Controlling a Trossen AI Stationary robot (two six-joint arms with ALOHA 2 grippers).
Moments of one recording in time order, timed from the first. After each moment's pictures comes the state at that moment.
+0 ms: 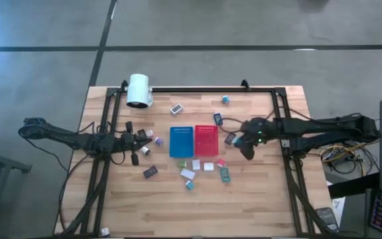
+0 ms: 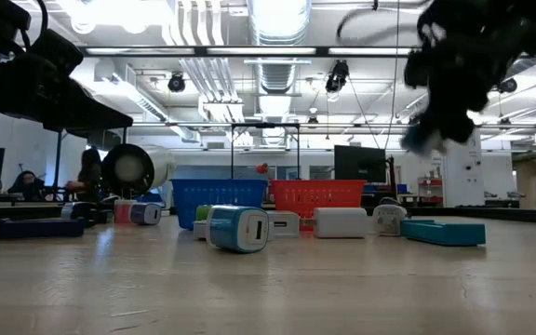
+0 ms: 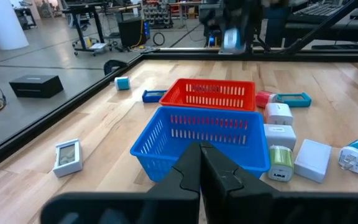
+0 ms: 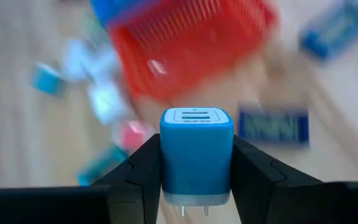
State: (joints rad) left arm -0.20 0.41 0.01 0.19 -0.45 -0.03; right arm -0.11 0.95 0.56 -0.40 -0.06 0.47
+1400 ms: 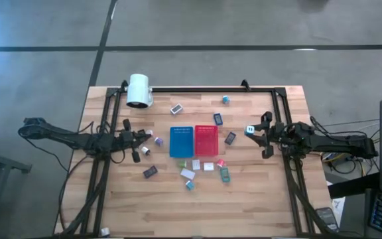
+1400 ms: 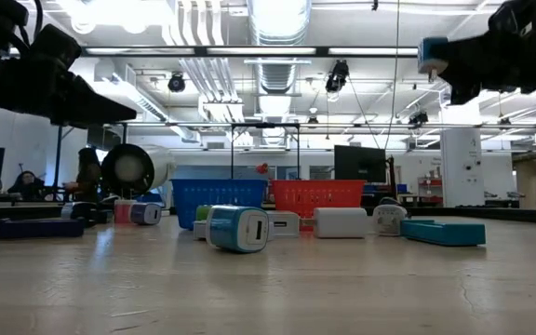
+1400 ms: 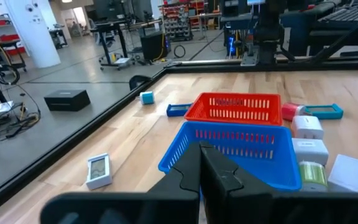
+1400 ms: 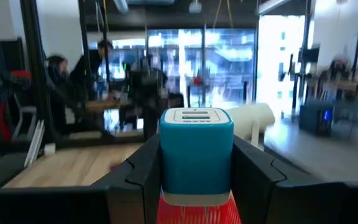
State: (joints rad) left arm -0.20 0.41 0.01 0.25 -0.55 0.05; right arm -0.11 0.22 0.01 0.38 0.00 0.06
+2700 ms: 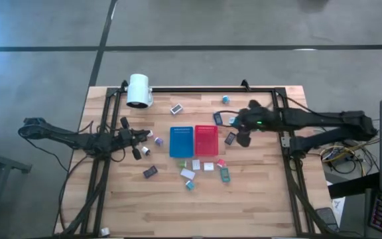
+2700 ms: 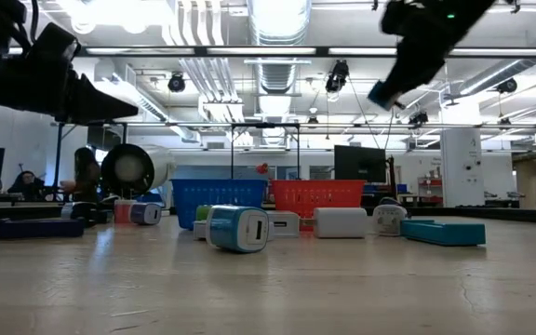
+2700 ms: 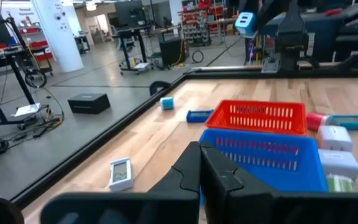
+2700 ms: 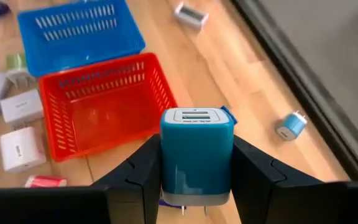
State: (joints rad) left arm -0.20 0.41 0.01 0.28 -0.63 0.08; right arm -0.11 1.11 0.91 -0.63 0.28 0.15
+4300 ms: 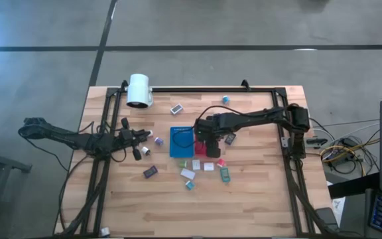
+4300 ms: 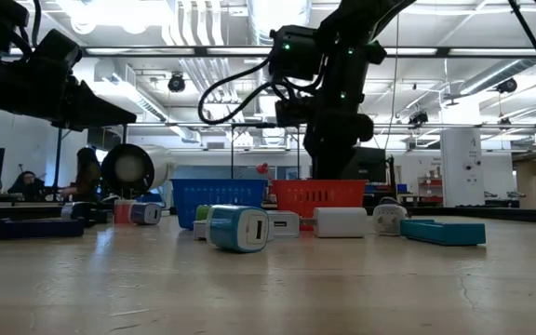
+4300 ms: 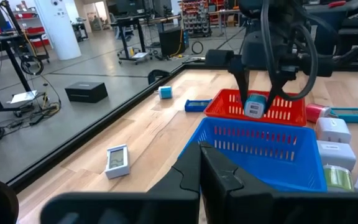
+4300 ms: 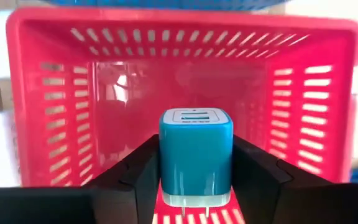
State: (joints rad) left arm -0.20 0.41 0.01 0.23 -0.63 0.02; right arm -0.11 1.92 1.35 -0.74 0.05 -0.07
